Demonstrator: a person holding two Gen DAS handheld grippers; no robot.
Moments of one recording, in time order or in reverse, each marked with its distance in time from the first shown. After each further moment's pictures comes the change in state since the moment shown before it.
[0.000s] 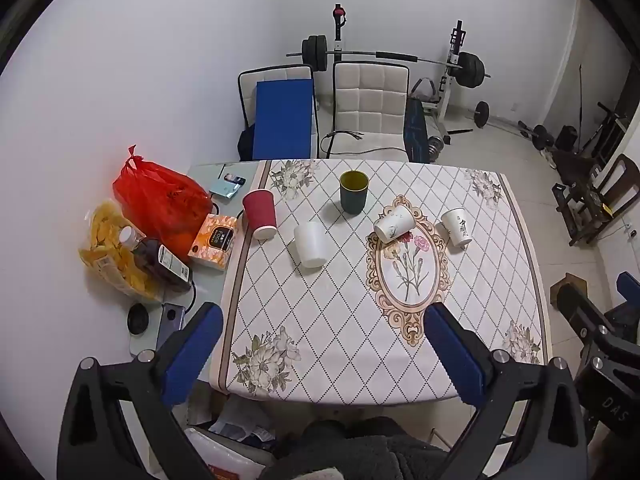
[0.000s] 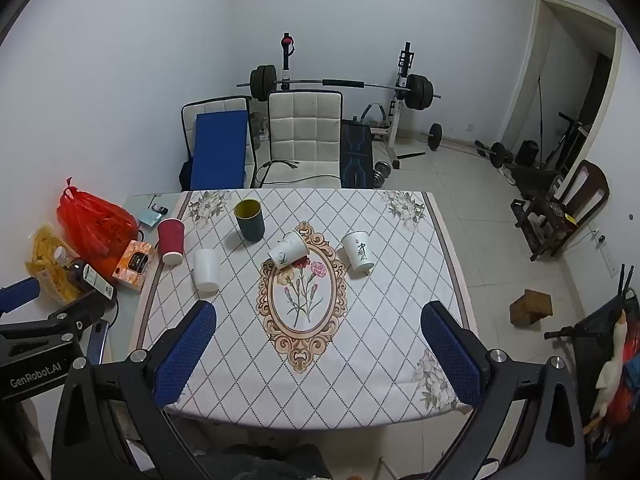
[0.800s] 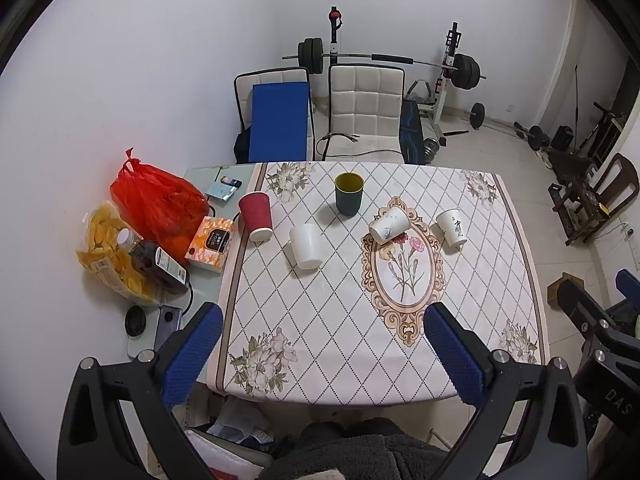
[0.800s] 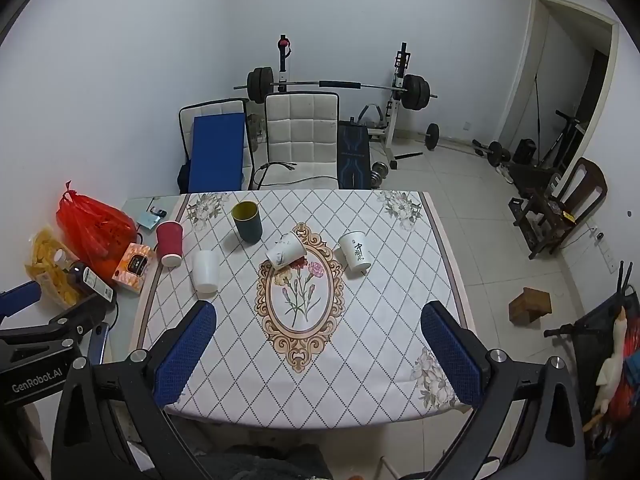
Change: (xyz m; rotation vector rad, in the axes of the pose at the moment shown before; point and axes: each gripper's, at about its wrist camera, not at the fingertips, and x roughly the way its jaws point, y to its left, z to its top) left arm -0.005 -0.004 0.002 -0.006 -0.001 -0.012; right arm -0.001 -0.001 -0.001 0.001 0.006 -0.004
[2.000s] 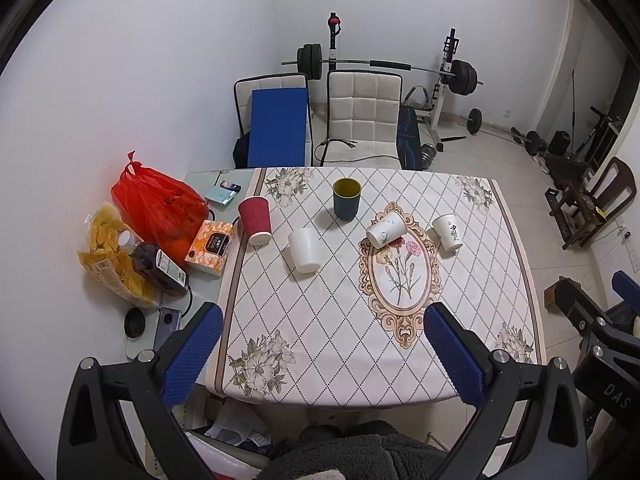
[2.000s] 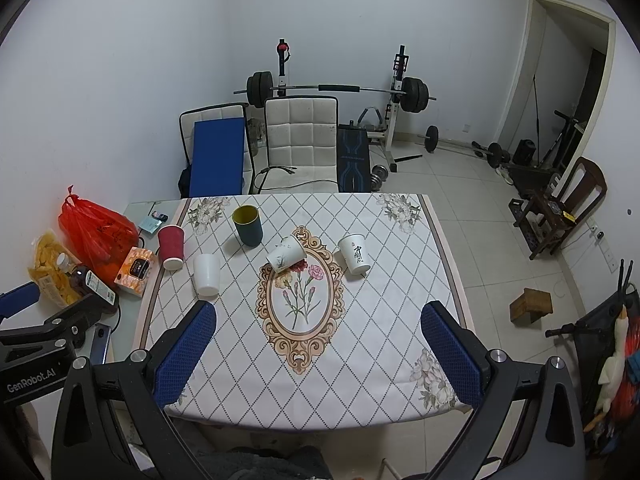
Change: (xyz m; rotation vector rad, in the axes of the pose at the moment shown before) left arm -0.006 -0.005 0.009 0.003 -0.012 -0.007; right arm -0.003 -0.002 0.004 0.005 -0.007 0.002
